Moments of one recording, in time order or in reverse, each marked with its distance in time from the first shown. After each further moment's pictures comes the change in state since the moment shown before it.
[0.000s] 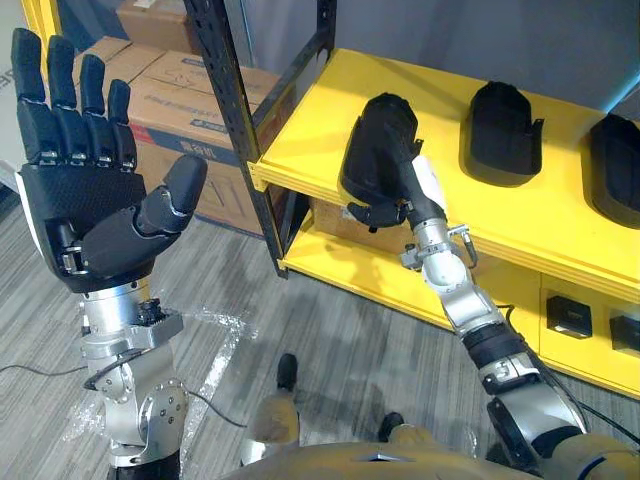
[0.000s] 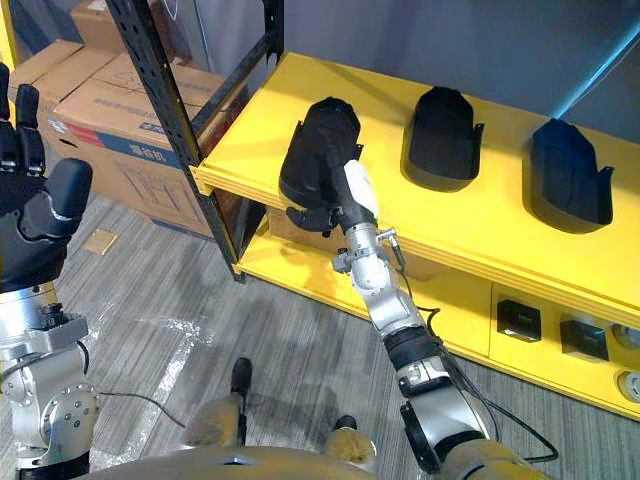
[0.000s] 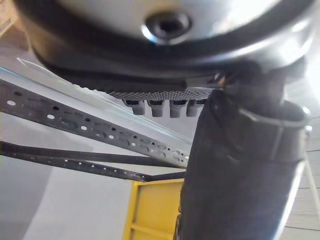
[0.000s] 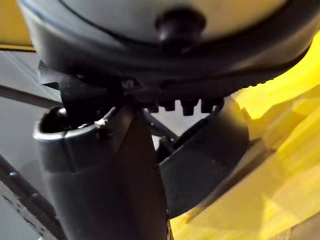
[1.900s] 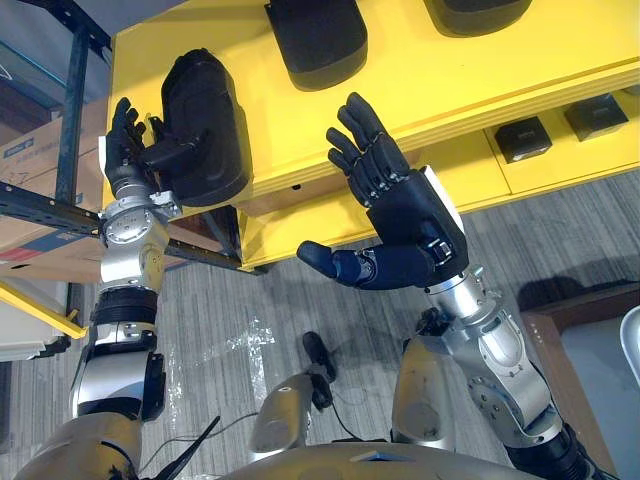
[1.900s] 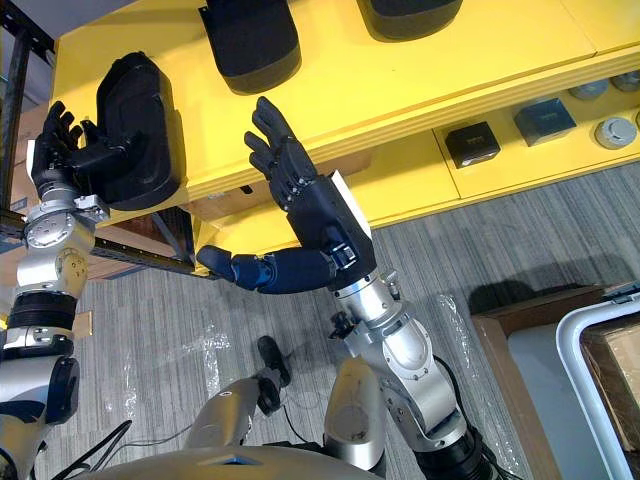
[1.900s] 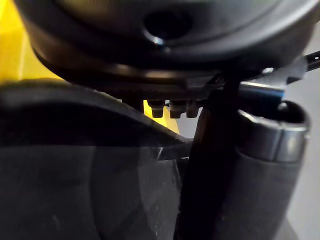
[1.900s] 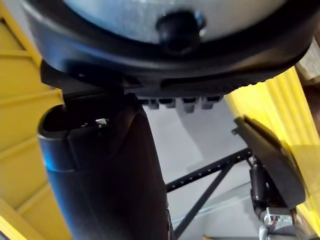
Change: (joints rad) left arm -0.782 0.367 -0.012 1.087 0.248 0.438 0.357; right arm 0.534 -0.055 0.106 -1.022 0.839 0.061 0.448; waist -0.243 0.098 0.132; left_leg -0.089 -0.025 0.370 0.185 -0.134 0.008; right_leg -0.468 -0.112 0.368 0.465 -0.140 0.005
